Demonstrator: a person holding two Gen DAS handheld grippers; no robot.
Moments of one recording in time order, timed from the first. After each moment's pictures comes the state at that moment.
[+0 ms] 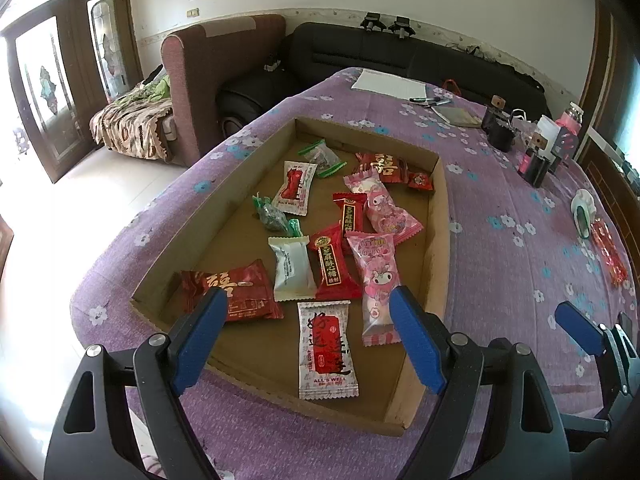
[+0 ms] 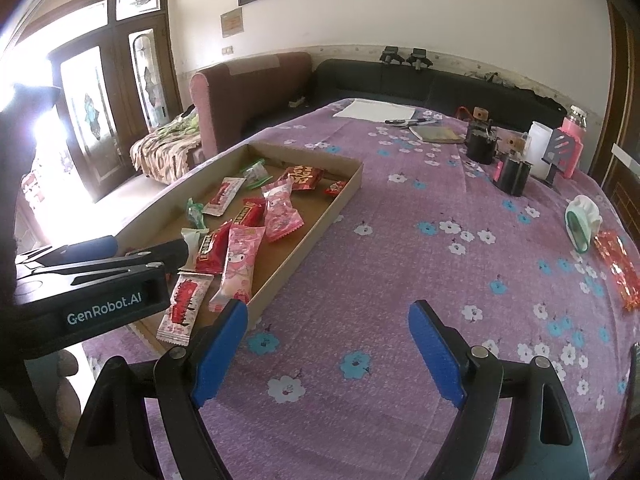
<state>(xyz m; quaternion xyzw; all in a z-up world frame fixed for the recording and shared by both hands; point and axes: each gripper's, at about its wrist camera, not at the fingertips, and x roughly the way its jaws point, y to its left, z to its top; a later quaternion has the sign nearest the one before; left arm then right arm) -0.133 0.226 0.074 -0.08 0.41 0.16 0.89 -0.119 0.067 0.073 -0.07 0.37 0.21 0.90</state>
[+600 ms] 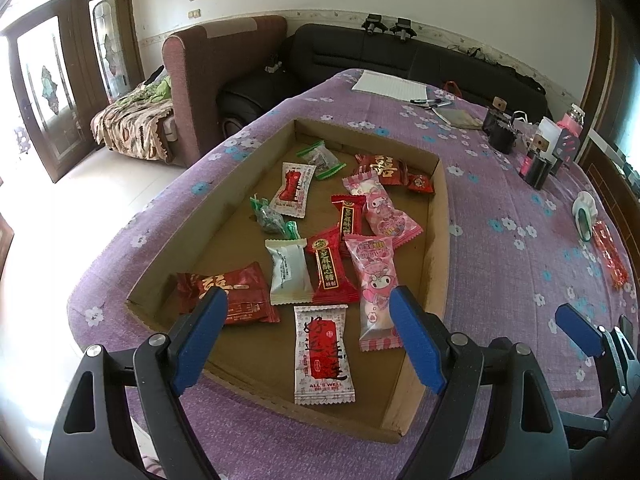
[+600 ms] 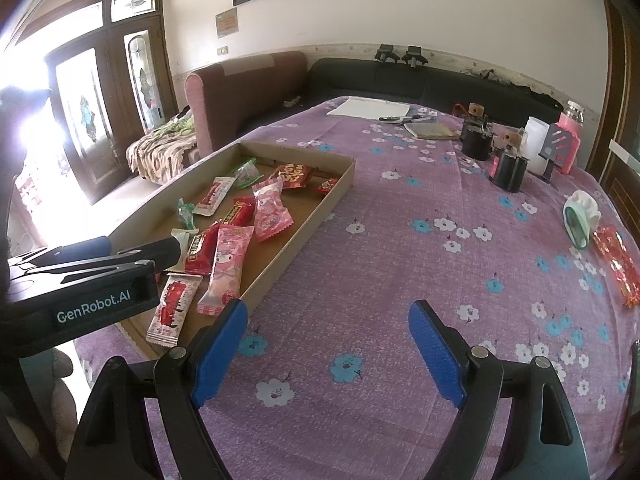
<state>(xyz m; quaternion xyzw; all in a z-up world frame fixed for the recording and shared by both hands) -0.131 0.225 0.075 -0.08 0.40 0.16 0.90 -0.113 0.062 0.070 -0.07 0.37 0.21 0.90</state>
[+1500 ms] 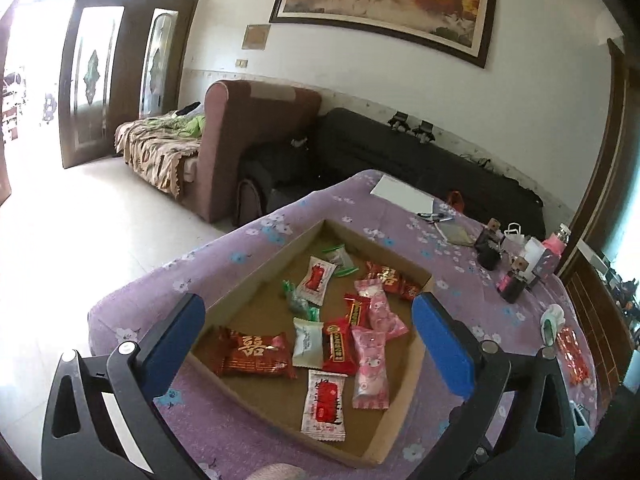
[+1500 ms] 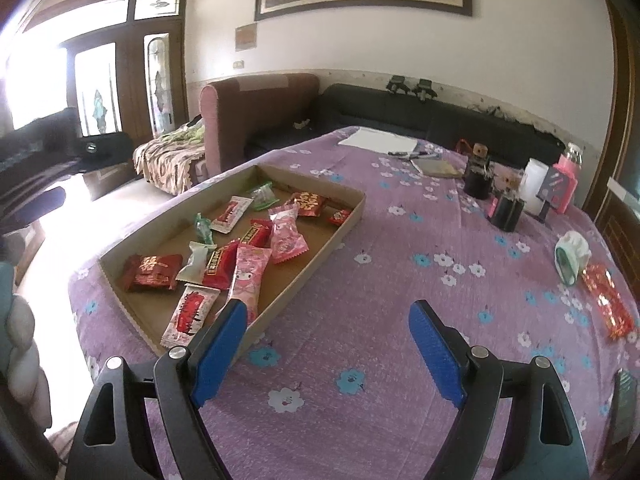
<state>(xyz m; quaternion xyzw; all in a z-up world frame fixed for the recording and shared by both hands) -0.172 0.256 0.116 -0.18 0.24 0.20 0.93 -0.138 0.076 0.090 -0.11 0.31 0.22 0.92</state>
